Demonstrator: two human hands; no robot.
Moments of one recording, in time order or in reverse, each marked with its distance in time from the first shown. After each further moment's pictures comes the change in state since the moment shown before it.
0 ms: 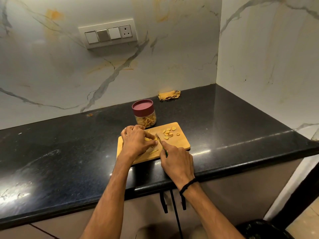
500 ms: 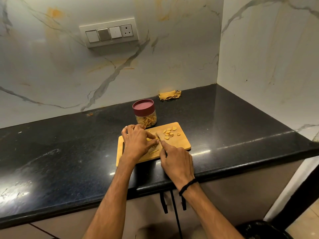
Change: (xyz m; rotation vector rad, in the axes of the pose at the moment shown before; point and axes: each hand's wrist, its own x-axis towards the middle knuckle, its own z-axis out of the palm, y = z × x) left_hand -0.006 0.007 0.001 0.037 0.058 -0.002; right_hand 0.000 -0.002 0.003 0.008 0.011 -0.031
